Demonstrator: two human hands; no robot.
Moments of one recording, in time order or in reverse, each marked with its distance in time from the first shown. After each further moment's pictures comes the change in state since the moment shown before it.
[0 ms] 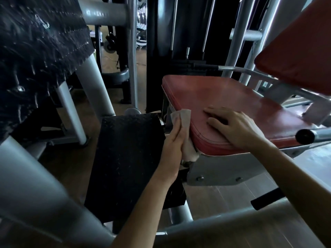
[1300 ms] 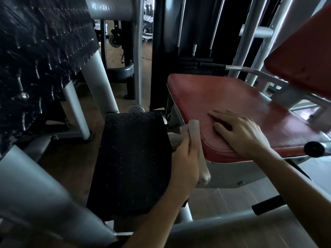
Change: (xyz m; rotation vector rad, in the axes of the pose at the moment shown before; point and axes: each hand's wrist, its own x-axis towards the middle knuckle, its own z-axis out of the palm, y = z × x) left_hand -0.025 0.011 0.028 0.319 0.149 -0.055; right_hand 0.002 -0.006 0.000 -0.024 -0.017 0.029
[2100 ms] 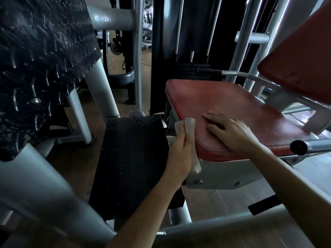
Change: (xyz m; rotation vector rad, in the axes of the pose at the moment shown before) left_hand 0.016 0.000 -0.001 0.008 -0.087 0.044; right_hand 0.006 0.003 -0.005 0.041 -0.125 0.013
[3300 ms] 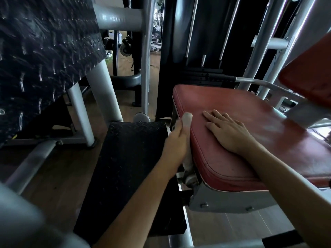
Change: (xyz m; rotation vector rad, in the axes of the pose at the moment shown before) left_hand 0.087 0.005 -0.021 0.045 0.070 -0.081; right_hand 0.083 0.003 0.018 -0.168 -0.108 -0.006
